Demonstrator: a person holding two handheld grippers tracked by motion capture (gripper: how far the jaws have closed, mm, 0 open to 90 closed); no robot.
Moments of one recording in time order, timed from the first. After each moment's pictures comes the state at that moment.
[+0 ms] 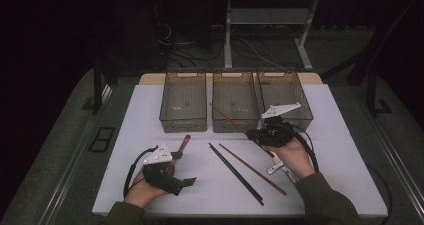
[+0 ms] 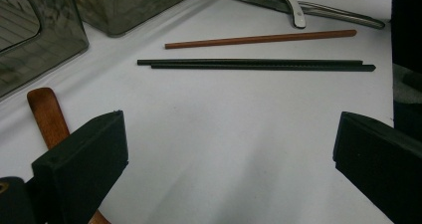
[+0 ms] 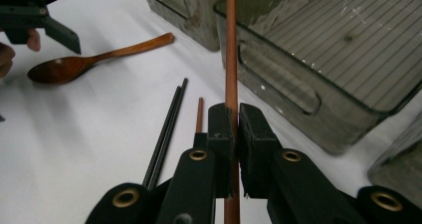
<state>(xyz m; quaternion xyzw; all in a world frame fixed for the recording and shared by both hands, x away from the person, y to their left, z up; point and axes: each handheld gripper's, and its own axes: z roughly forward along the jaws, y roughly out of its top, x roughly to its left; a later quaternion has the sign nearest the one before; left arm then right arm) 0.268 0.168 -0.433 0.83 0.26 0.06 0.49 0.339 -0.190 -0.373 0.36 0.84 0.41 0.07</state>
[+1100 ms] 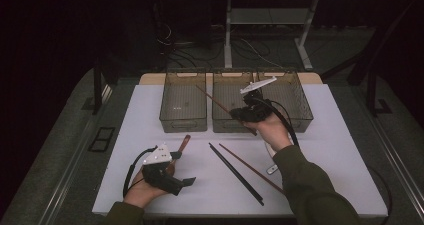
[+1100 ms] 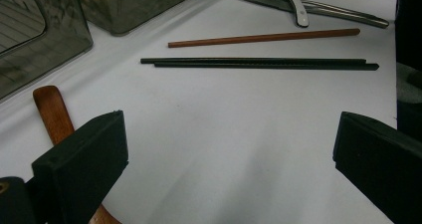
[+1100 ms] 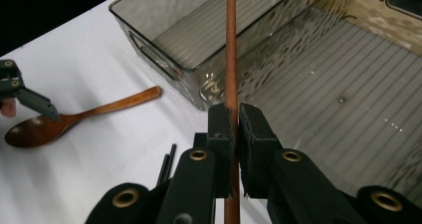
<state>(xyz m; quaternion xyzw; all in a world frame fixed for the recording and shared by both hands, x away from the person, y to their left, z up) 0.267 0.169 -0.432 0.83 0.26 0.07 0.48 0.393 -0.140 -0.341 0.37 0.84 0.40 0.07</state>
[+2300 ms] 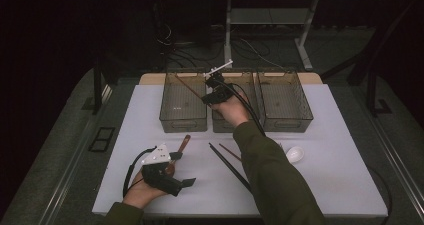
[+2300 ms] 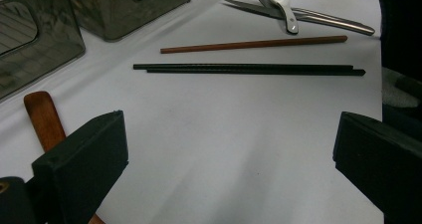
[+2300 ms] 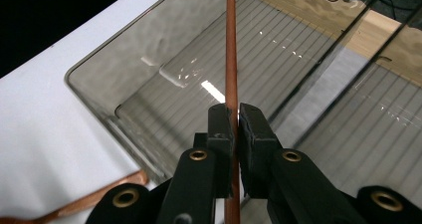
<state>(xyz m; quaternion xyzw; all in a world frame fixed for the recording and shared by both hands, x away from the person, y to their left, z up) 0.266 0.170 -0.430 0.83 0.25 0.06 0.49 0.463 -0.045 -0.346 0.39 0.84 0.36 0.08</state>
